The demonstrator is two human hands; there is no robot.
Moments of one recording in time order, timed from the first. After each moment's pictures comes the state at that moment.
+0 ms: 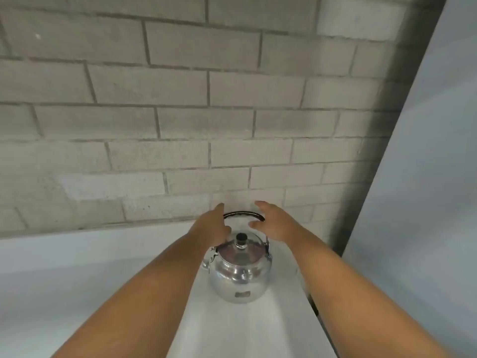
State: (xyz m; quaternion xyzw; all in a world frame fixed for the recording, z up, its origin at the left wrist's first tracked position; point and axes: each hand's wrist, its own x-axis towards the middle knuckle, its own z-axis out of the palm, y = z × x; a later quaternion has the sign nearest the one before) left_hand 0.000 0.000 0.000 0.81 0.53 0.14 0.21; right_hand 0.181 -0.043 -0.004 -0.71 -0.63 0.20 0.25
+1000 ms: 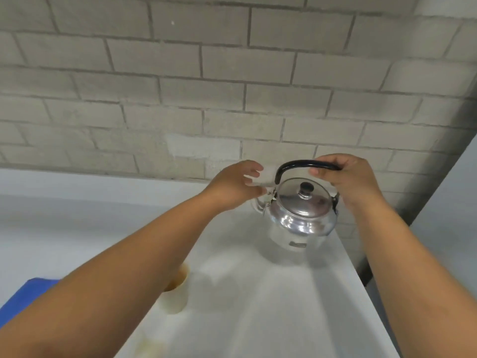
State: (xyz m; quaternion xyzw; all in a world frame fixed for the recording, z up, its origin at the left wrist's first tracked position) left_hand -0.128 -0.100 0.070 0.76 0.43 0.34 0.34; right_hand 0.112 -0.134 0.089 -0.52 -0.56 0.26 0.59
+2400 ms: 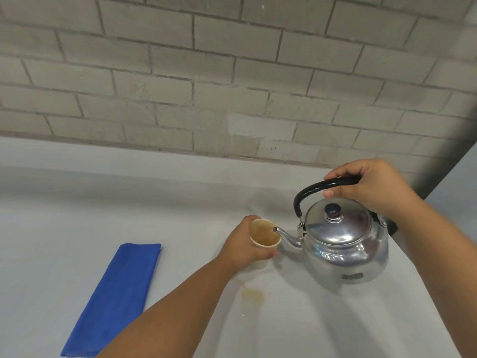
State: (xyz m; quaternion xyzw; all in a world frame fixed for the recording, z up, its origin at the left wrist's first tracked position) left_hand -0.303 -0.185 -0.094 0.66 0.43 0.35 0.51; right_hand -0.090 -0.241 0.101 -0.65 -0.67 0.15 0.34
